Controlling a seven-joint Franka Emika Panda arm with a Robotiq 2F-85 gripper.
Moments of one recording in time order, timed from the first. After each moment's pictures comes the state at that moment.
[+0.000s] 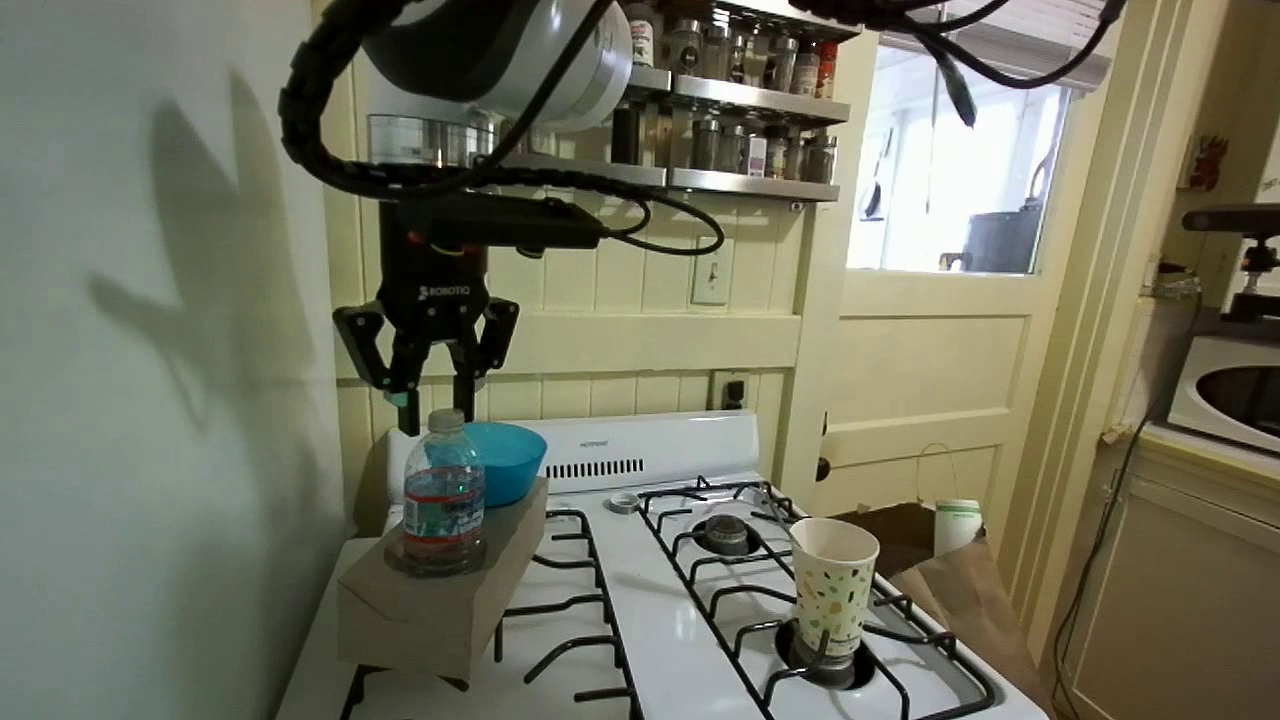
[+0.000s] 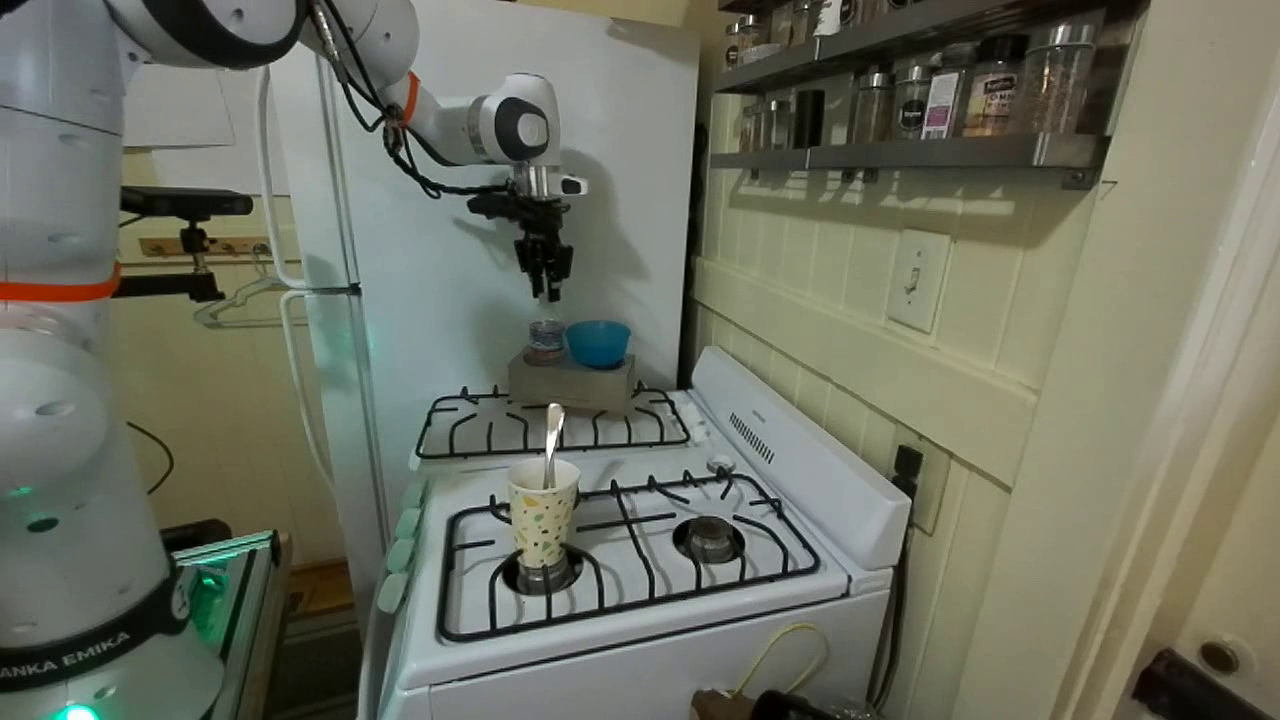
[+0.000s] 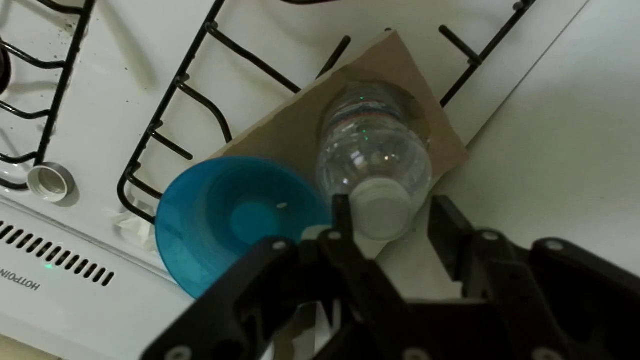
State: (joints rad) arm 0.36 0.23 0.31 -1.74 -0.13 2.02 0.33
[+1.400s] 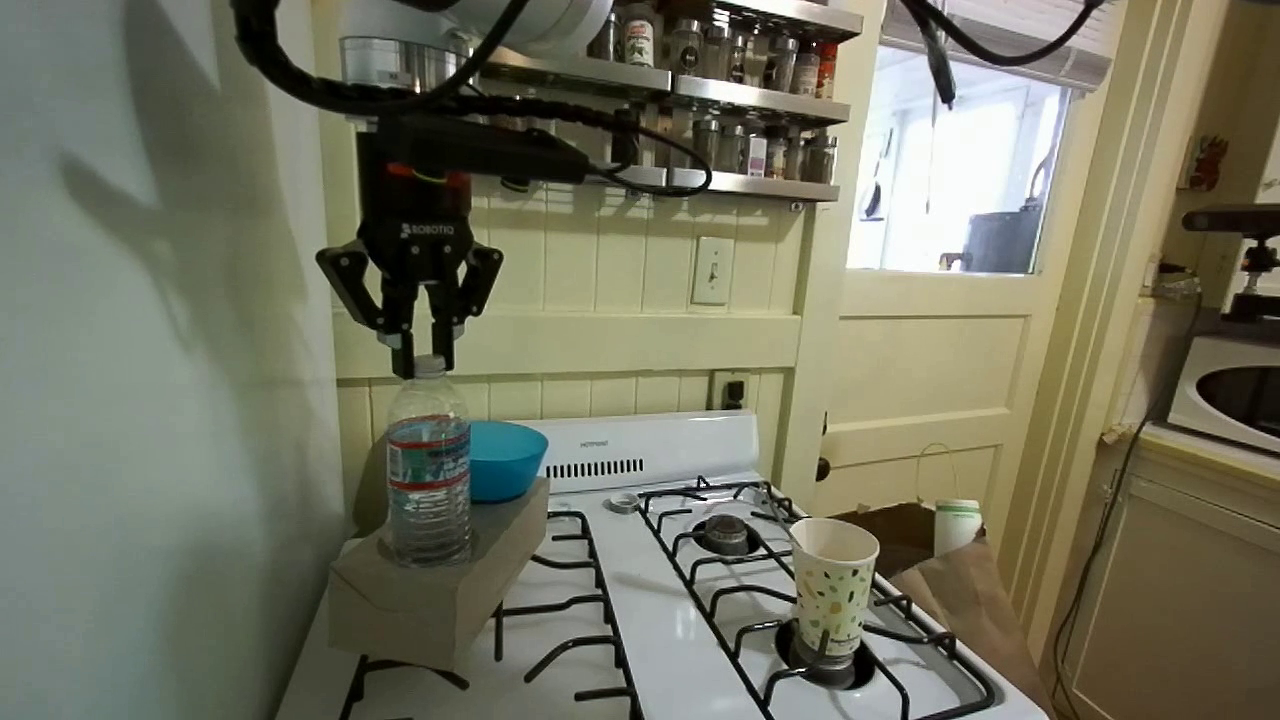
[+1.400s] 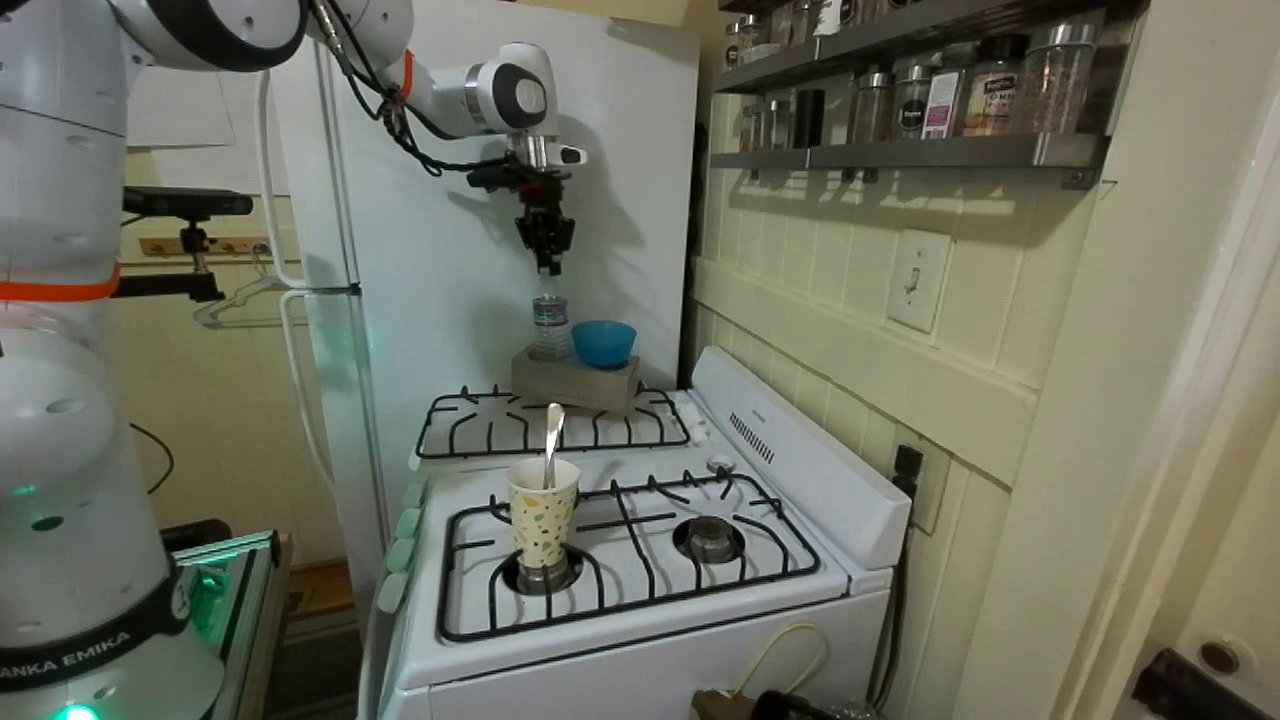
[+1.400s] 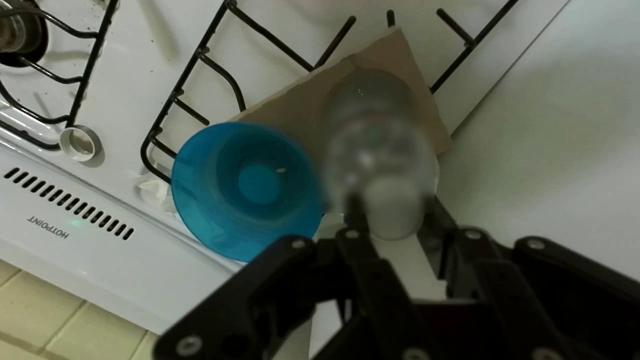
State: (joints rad) arm 0.39 0.24 0.30 -1.62 -0.17 1.91 0.33
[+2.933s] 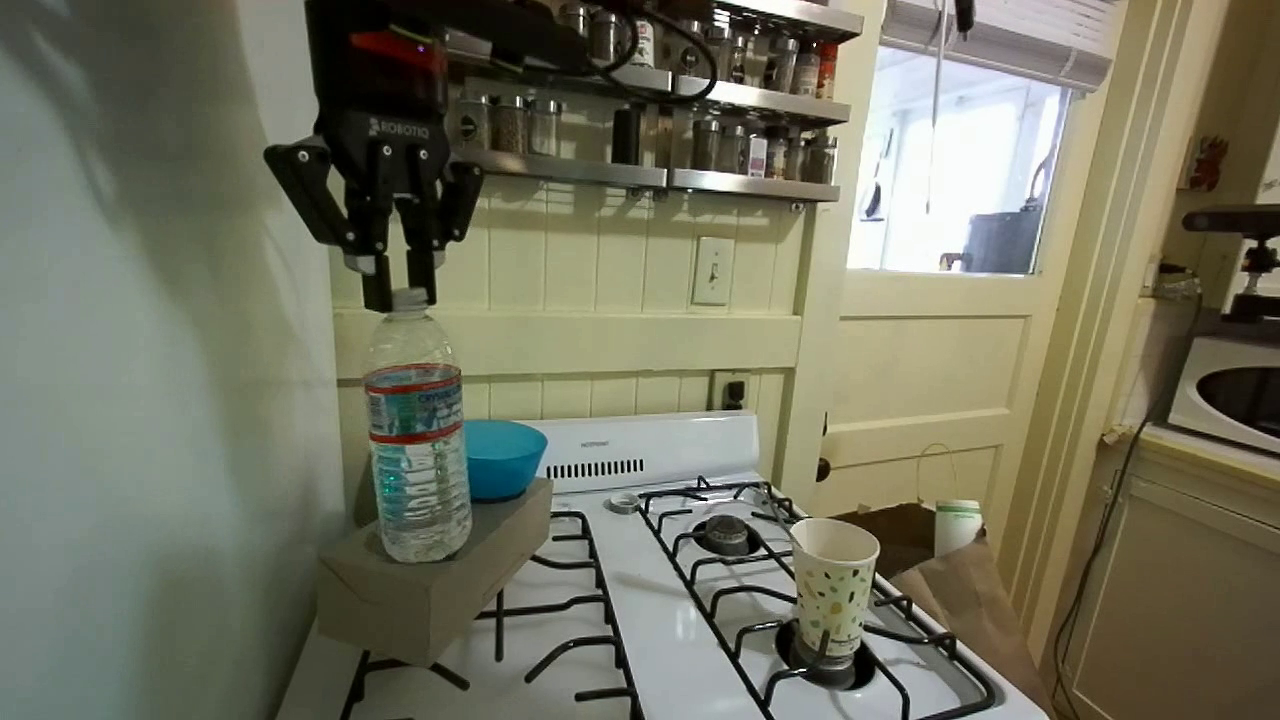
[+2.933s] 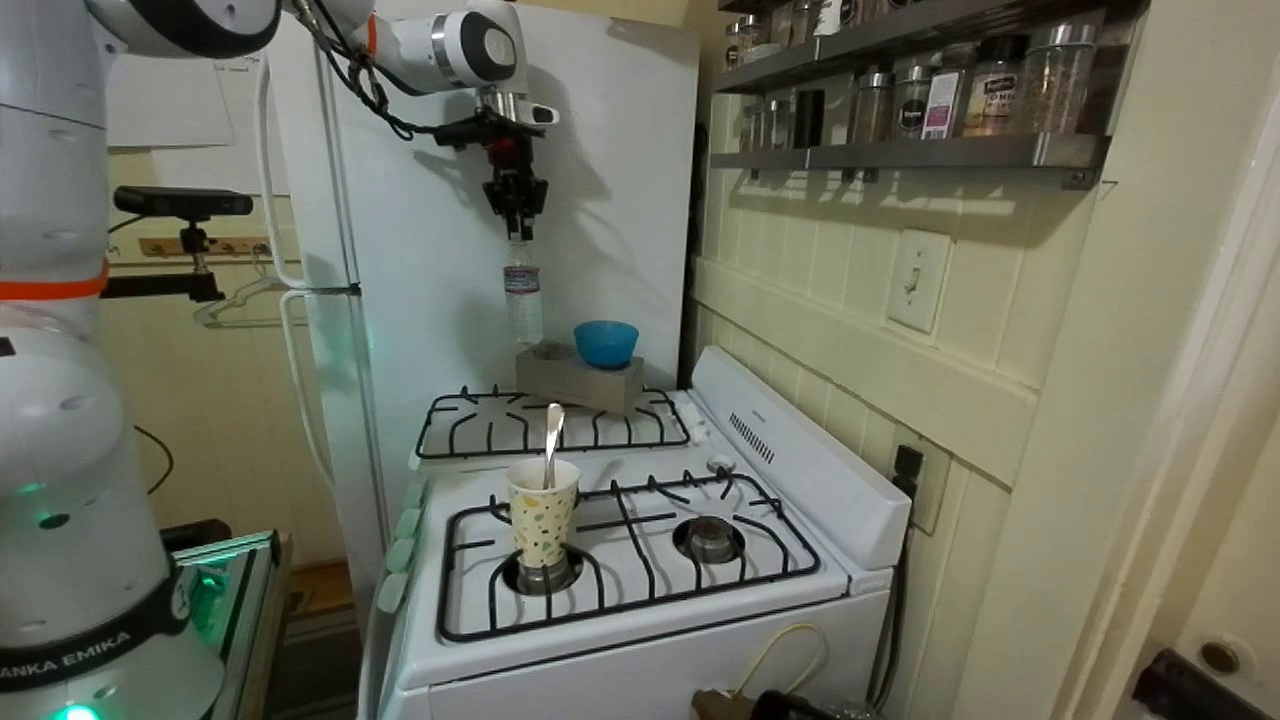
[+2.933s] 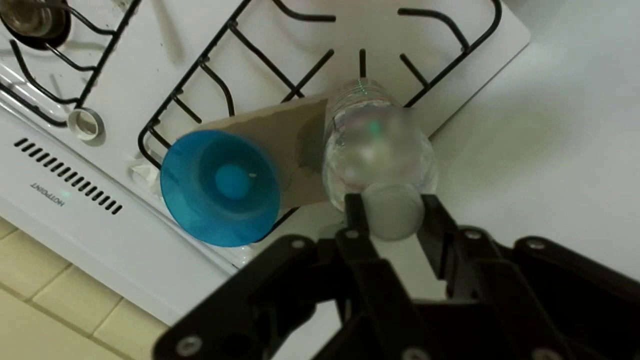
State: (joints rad) arm 0.44 0.18 0.33 -1.53 -0.17 1.74 0.26
